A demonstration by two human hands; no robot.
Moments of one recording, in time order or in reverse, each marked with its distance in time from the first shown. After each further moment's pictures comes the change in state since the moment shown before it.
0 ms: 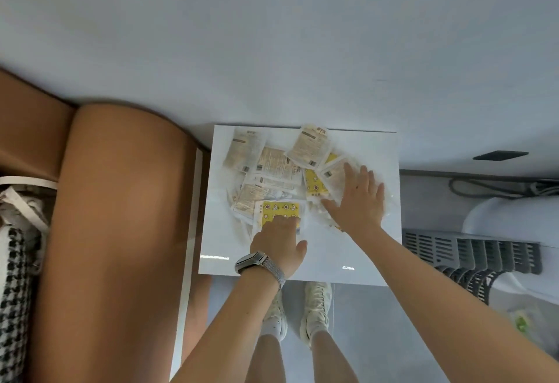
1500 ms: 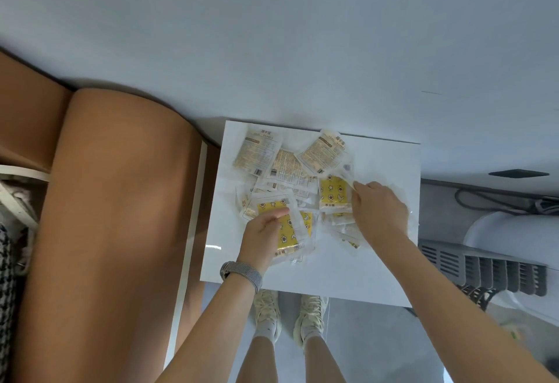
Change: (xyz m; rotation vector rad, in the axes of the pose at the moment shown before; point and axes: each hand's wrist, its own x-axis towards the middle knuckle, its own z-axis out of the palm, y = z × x) left_hand 0.019 -0.043 -0.017 -1.237 0.214 -0.277; right_hand 0.005 -0.020 -0.038 -0.048 0.101 -0.103
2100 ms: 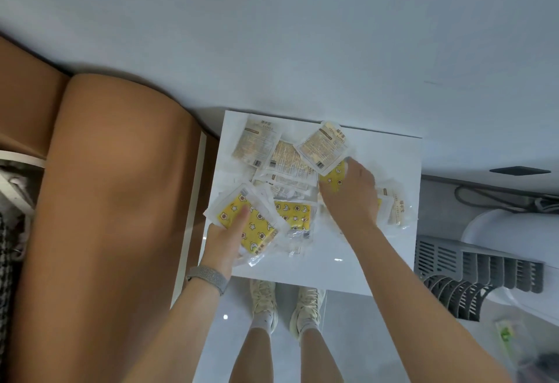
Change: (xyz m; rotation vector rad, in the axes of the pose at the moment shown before) left_hand -0.003 -0.023 -0.041 -0.304 0.137 -0.056; right_hand 0.001 -0.043 0.002 0.488 -0.015 0.165
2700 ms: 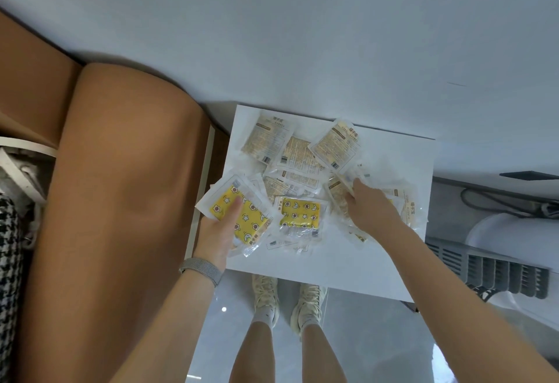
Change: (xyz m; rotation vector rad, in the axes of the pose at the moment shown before) left_hand 0.014 0.004 -0.024 -0.120 0.010 0.037; right_hand 0.007 0.019 -0.011 -0.306 -0.389 -0.036
